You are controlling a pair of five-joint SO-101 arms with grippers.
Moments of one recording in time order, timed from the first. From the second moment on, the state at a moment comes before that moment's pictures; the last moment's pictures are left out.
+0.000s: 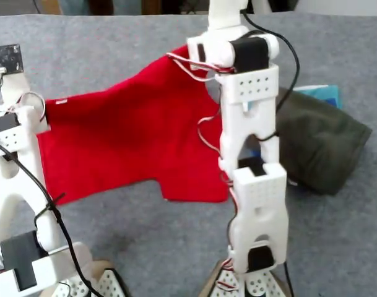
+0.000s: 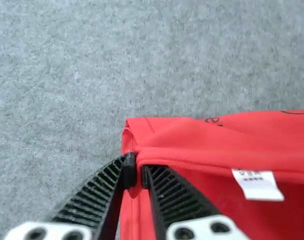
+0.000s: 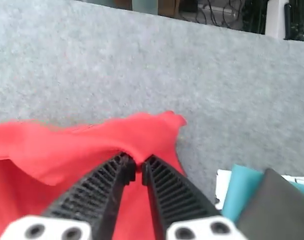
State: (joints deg) left arm -25.8 -13.2 25.5 43.8 -10.9; right arm -12.2 37.1 -80.8 100.7 -1.4
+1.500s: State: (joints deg) left arm -27.1 -42.9 63.4 52.8 -29.3; right arm -8.0 -24.2 25.4 93.0 3.3
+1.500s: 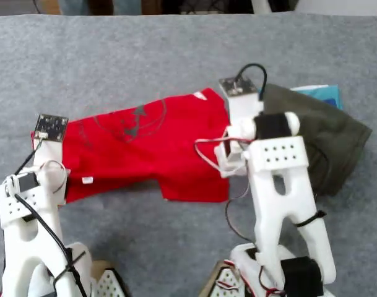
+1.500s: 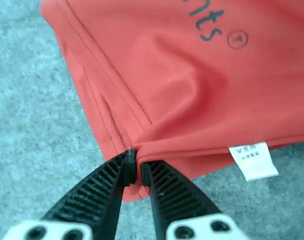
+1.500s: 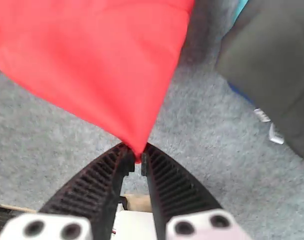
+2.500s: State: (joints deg) left arm -27.1 -42.9 61.0 61.7 -33.6; right arm -9.2 -24.7 37.7 87.8 4.2
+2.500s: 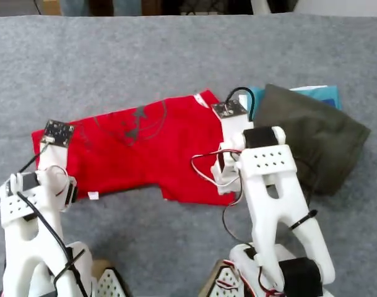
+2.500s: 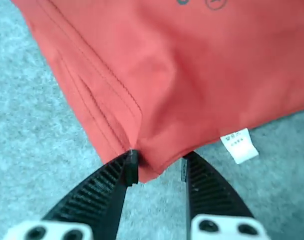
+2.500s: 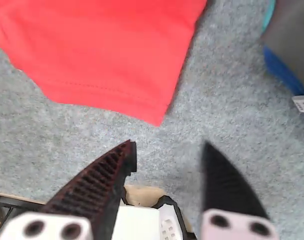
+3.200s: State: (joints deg) left arm -28.3 -40.0 37.0 72.0 -26.9; right arm -11.6 -3.4 2.1 83.4 -0.7
